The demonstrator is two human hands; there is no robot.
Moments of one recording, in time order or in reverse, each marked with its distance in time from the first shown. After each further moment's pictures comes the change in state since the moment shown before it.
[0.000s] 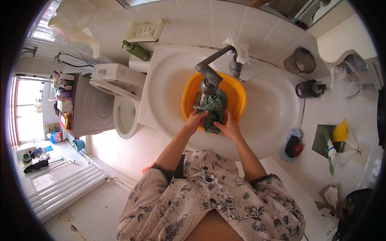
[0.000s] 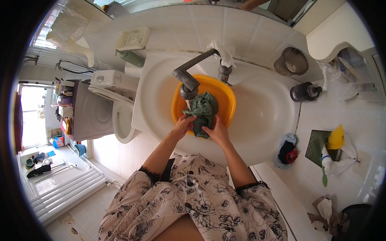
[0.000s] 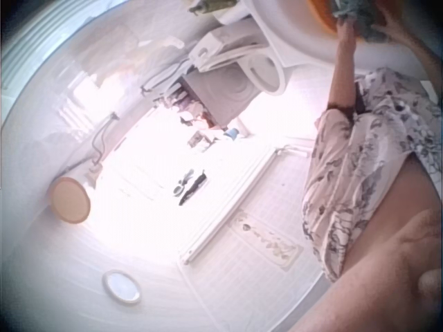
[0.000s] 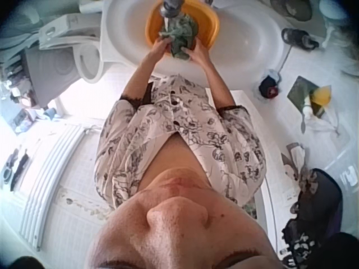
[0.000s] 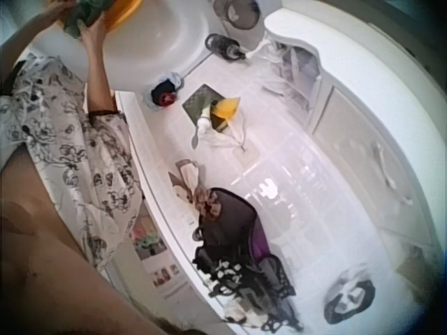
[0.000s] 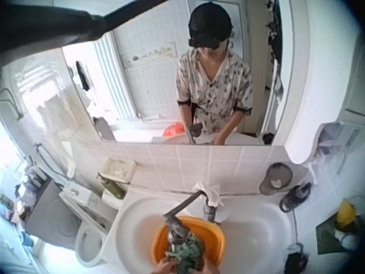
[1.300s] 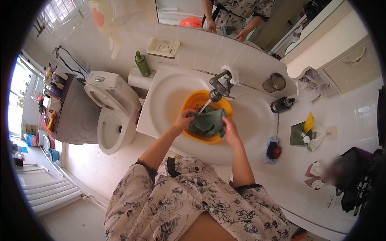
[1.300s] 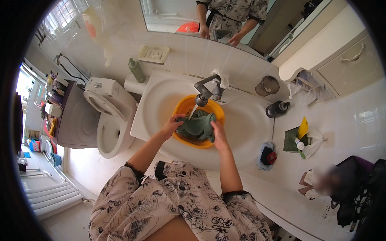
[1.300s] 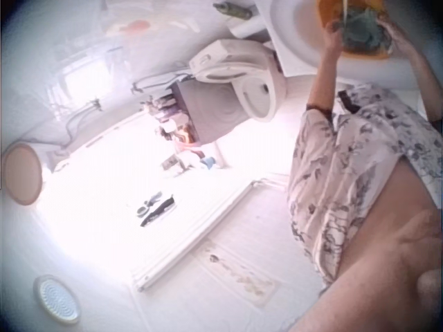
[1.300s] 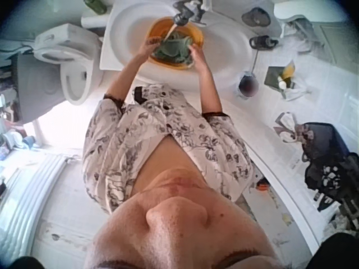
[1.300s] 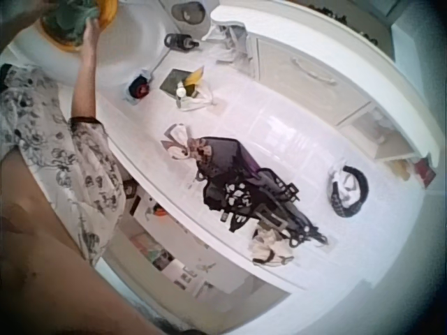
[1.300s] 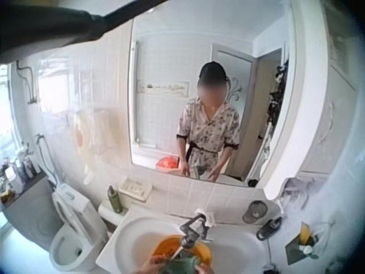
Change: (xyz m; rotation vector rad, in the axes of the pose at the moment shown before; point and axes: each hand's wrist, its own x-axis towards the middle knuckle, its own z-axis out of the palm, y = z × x) left_hand -0.008 0.057 -0.007 0.352 -0.137 0.452; right_hand 0.003 -0.065 -0.059 0.908 -0.008 0.066
